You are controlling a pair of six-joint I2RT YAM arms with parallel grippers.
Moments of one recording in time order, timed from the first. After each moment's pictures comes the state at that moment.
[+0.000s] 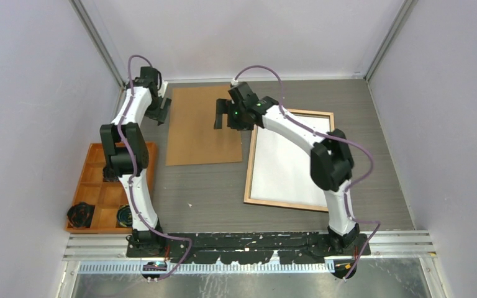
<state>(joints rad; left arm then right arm) 0.02 2.10 1.87 -0.89 -0.26 0.31 0.70 2.00 1.77 -0.58 -0.04 0.60</state>
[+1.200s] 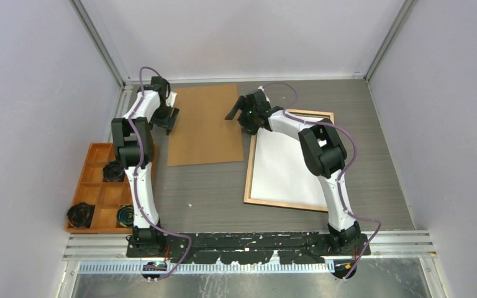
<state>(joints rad) 0.01 2.30 1.93 -0.92 -0.15 0.27 0.55 2.28 1.72 -0.19 -0.10 0.97</state>
